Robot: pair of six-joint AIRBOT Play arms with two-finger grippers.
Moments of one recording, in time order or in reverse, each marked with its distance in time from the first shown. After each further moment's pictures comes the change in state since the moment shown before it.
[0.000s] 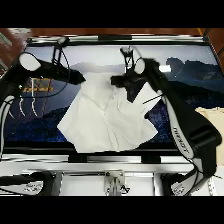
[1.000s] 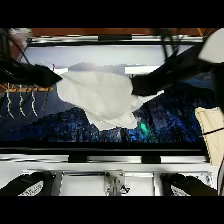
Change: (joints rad) left arm 0.016 0.372 -0.115 0.095 -0.228 -0.182; right arm 0.000 0.482 -0.100 0.074 0.555 0.094
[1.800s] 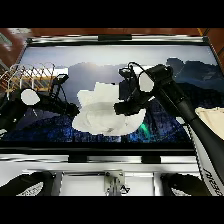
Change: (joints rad) left arm -0.075 -0.054 -0.442 0.064 0.208 -0.013; right arm 0.186 -0.097 -0.228 -0.235 -0.129 0.121
